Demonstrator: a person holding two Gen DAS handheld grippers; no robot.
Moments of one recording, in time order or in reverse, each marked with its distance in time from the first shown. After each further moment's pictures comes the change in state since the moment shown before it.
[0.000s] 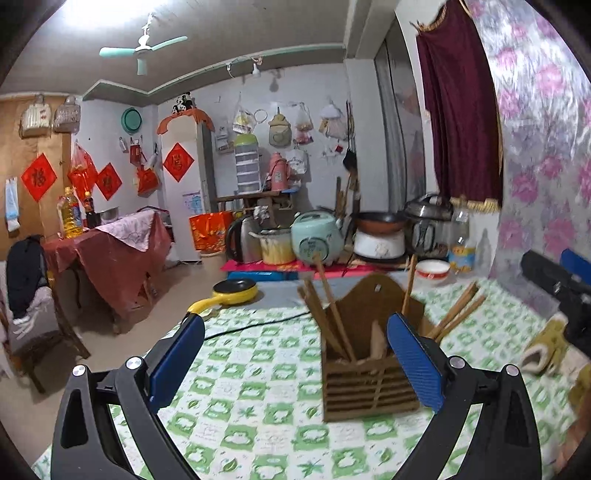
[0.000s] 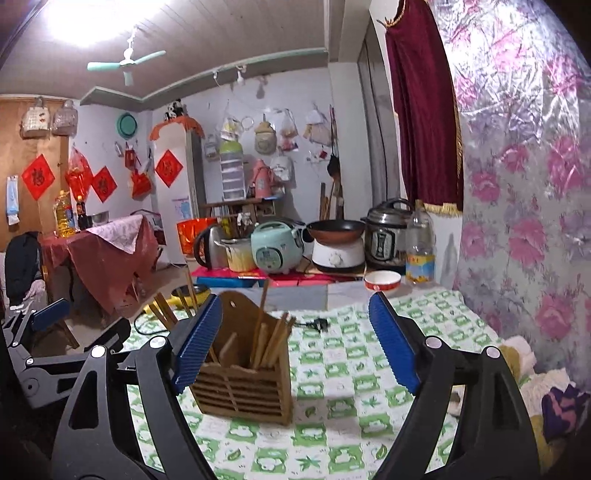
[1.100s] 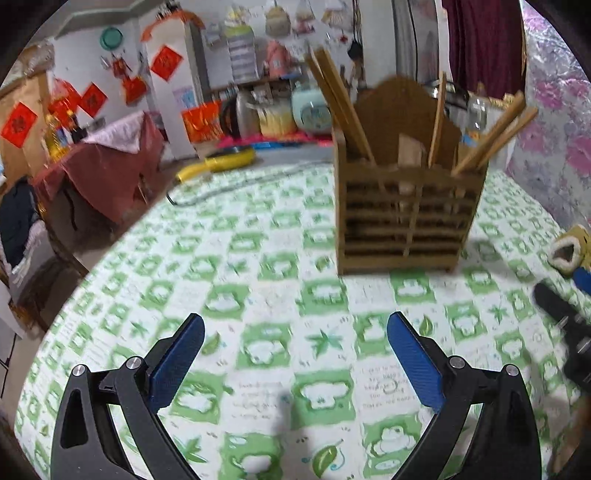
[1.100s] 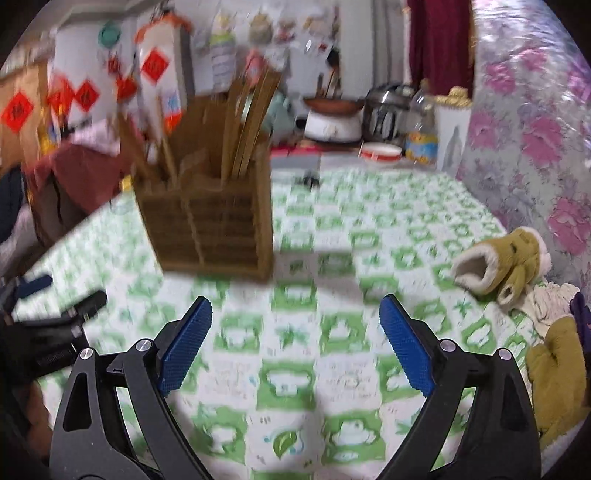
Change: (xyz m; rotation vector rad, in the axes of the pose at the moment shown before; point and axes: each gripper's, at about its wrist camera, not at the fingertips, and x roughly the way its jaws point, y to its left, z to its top) left arm 0.053 0.007 -0.111 -0.006 0.474 -0.030; right arm 0.049 -0.004 -0.121 -0.072 0.484 -0.038
